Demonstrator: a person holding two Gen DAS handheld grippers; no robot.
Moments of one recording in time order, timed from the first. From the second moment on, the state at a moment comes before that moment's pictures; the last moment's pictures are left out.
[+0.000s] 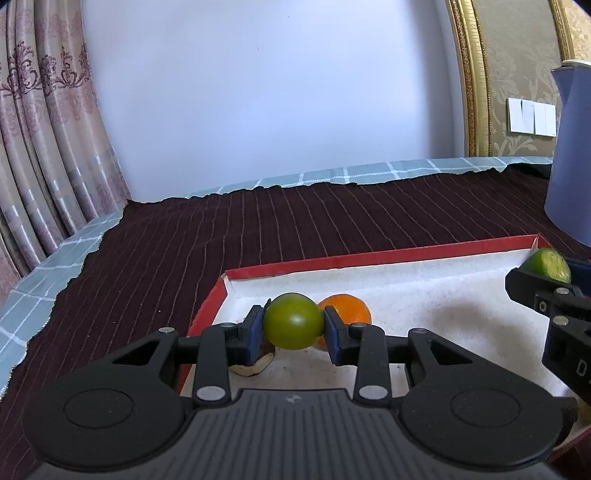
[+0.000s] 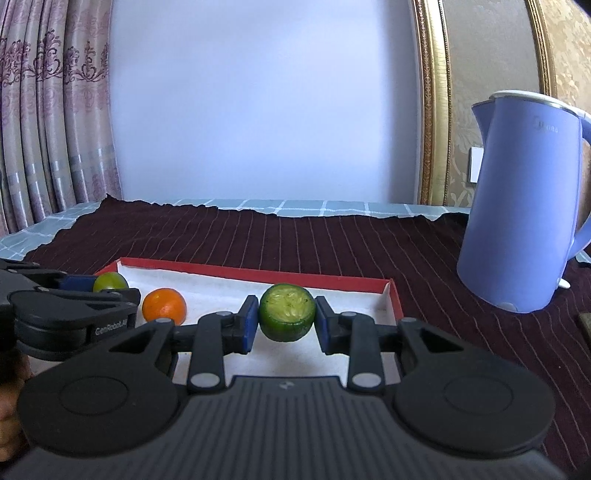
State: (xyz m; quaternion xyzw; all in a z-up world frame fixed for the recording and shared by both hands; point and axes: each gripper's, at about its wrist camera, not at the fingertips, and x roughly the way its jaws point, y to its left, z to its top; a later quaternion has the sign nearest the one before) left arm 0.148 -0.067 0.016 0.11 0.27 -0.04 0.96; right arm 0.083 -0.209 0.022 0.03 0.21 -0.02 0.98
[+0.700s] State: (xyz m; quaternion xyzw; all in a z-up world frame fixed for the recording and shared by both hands) left arm 0.161 -0.077 0.011 0.12 0.27 -0.03 0.96; right arm 0.109 -0.209 0.018 0.03 0.22 -0.04 0.97
